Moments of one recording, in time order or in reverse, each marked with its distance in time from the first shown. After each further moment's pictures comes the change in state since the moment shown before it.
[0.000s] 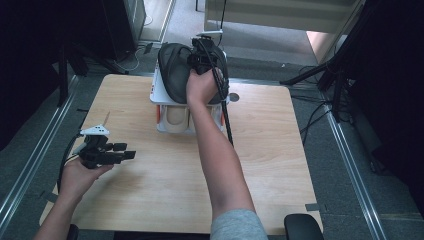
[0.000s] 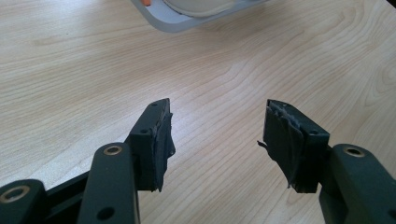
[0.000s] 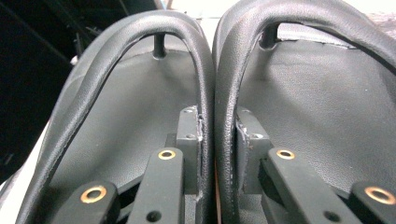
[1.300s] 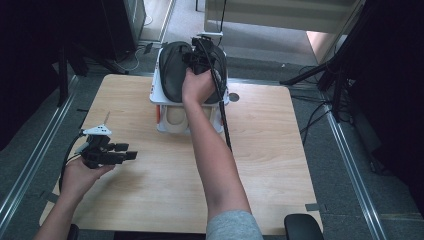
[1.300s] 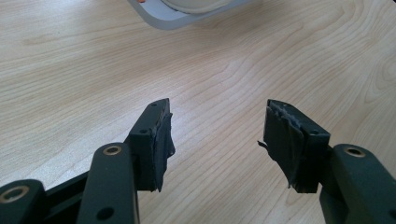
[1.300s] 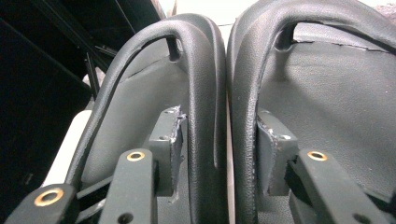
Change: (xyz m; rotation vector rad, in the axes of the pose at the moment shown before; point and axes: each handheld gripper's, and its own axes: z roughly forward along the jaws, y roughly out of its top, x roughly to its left) left arm -0.001 0.002 0.004 0.018 -0.009 0.011; right arm 0.002 -0.001 0.005 -0.037 0.033 0.087
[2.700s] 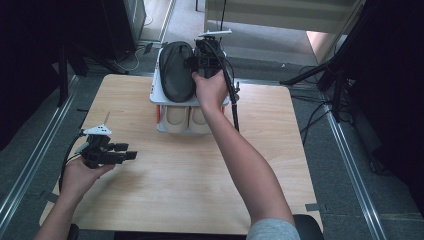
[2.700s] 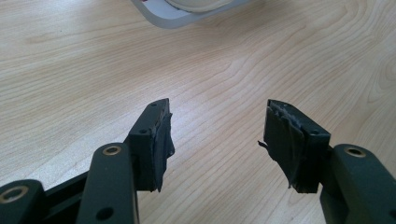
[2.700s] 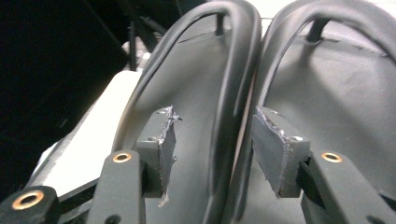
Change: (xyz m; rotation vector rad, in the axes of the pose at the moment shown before) left arm 0.001 0.000 0.001 0.004 0.005 -0.004; right arm -0.013 -0.004 -0.048 0.067 0.175 -0.187
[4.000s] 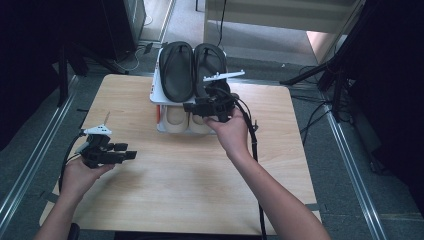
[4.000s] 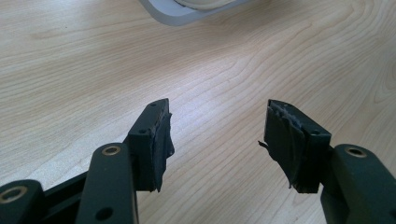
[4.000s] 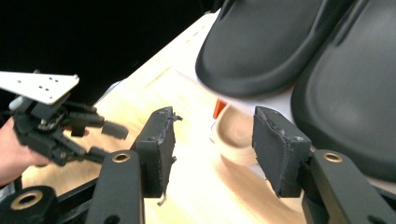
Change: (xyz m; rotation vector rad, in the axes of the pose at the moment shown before) left arm 0.001 -0.001 0.001 0.003 0.012 -0.011; right arm -0.010 -0.099 -0.062 0.049 0.317 -0.258
